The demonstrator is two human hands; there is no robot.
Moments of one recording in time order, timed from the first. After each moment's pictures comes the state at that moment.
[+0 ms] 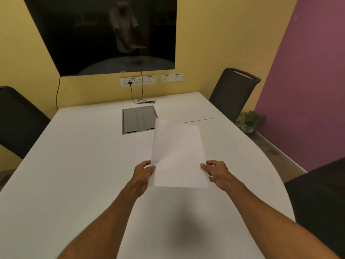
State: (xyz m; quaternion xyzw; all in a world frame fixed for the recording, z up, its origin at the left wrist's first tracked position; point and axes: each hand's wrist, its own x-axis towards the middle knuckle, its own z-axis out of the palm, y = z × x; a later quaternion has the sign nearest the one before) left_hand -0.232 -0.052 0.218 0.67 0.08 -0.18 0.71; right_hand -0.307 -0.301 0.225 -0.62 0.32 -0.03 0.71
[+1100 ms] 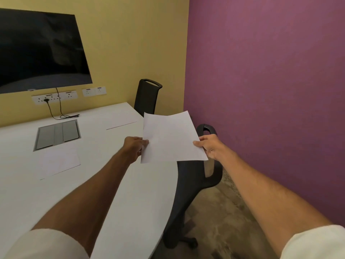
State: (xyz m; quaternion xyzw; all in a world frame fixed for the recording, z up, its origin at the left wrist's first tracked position) left_hand -0.497 -0.399 0.342 0.71 -0.05 -0.22 0.67; right_hand -0.653 -0.611 0.350 -0.67 0.34 -0.13 0.64
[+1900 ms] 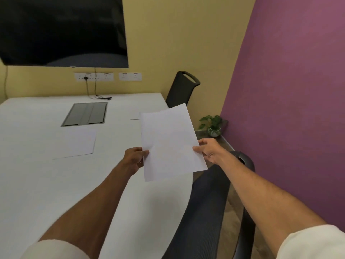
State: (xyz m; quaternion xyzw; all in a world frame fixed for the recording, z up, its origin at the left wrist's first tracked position) left_hand -0.375 -0.455 0.266 0.65 0.12 -0.18 0.73; right_hand -0.437 -0.713 0.306 -0.72 0.26 0.03 0.64
